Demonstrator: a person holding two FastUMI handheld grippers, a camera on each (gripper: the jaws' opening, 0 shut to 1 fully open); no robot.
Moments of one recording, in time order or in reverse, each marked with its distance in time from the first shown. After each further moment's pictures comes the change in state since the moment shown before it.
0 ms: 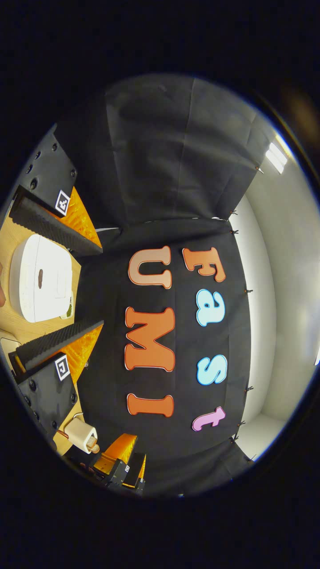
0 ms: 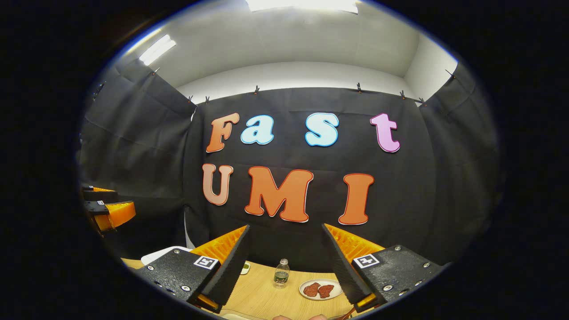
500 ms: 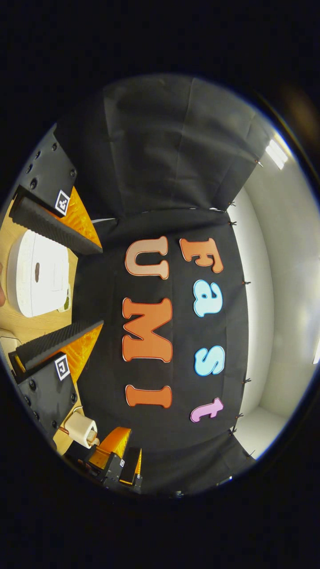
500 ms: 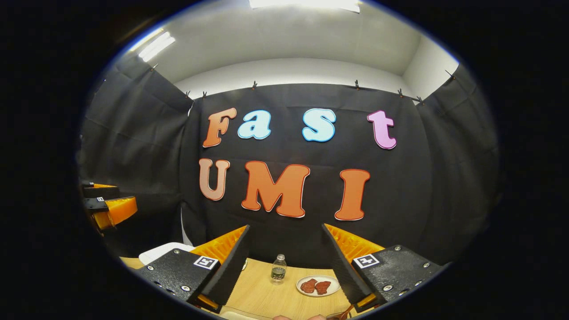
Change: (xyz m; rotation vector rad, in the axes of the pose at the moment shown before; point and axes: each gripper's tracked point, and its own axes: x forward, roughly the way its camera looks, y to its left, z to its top) left arm 0.003 -0.006 -0.004 0.010 0.004 -0.017; right arm -0.005 -0.005 -0.011 -0.009 0.038 -0.020
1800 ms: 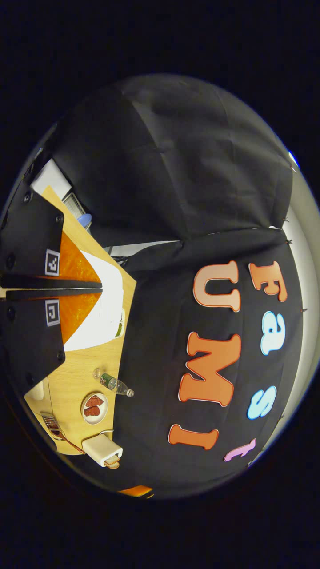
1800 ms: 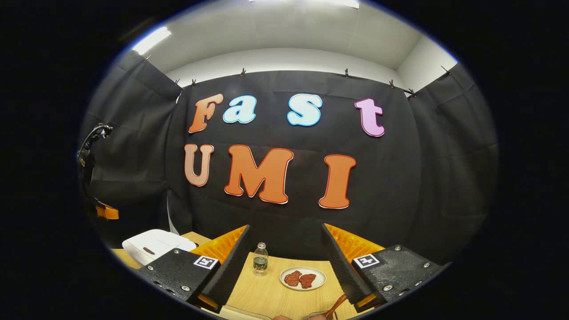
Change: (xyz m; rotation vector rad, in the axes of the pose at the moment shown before) left arm 0.054 0.058 -0.141 -0.120 0.538 0.117; right arm 0.010 -0.050 -0.044 -0.020 0.084 -0.080
